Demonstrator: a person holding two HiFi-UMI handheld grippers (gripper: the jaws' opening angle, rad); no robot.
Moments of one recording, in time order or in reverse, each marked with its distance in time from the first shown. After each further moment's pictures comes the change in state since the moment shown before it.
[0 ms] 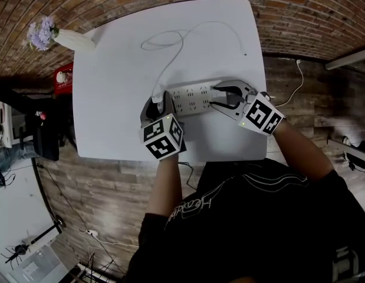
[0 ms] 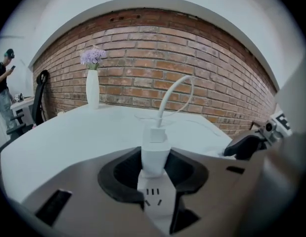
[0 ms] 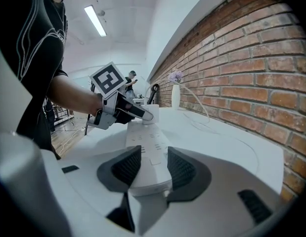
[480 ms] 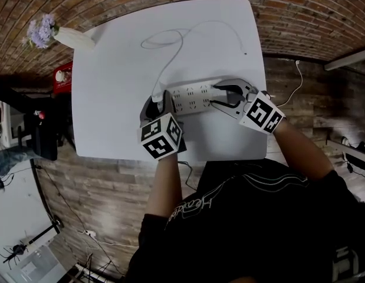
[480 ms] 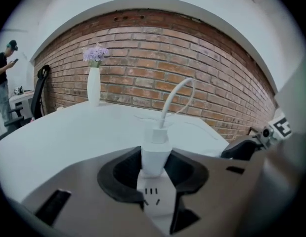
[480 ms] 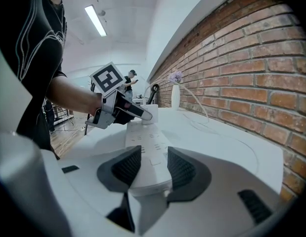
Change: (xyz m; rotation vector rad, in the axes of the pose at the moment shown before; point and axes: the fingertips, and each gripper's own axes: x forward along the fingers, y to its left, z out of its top) left arm -0.003 -0.001 -0.002 -0.041 -0.002 -0.026; right arm -0.001 0.001 0.000 -0.002 -0.003 -0.004
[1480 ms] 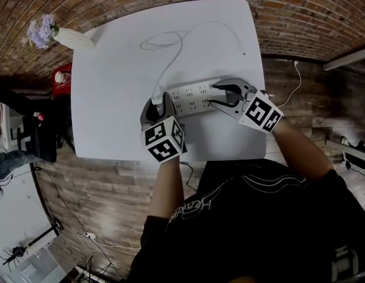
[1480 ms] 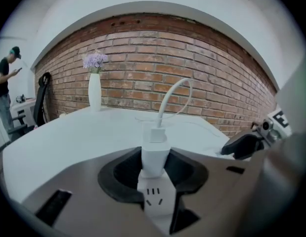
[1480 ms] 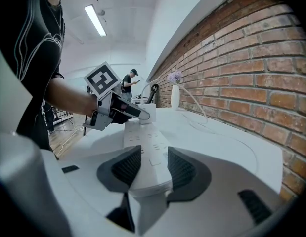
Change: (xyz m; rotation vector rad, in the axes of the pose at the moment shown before) left arm -0.008 0.000 0.000 0.048 -0.035 0.039; right arm 0.001 0.000 0.001 0.001 0.000 -0.006
